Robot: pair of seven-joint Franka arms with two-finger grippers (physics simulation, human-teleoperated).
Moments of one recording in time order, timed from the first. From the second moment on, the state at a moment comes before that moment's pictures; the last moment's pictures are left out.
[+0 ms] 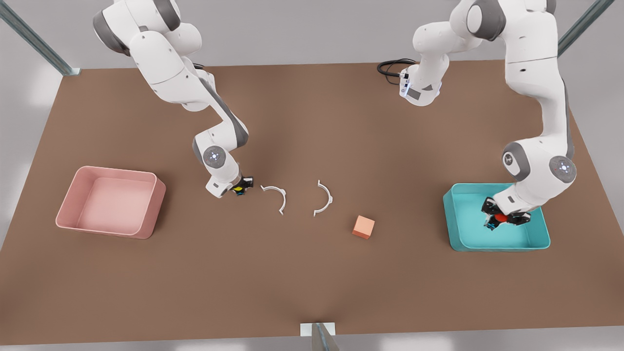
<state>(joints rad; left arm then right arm) 0.13 0.39 0.06 -1.88 -0.08 2.37 0.73 0.27 0.41 0.18 -2.27 -0.06 2.63 0.38</state>
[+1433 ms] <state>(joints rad) -0.06 0.14 0.06 -1.53 -0.02 1.64 0.09 -0.77 0.25 0.61 -2.04 -0.21 2.24 -0.28</state>
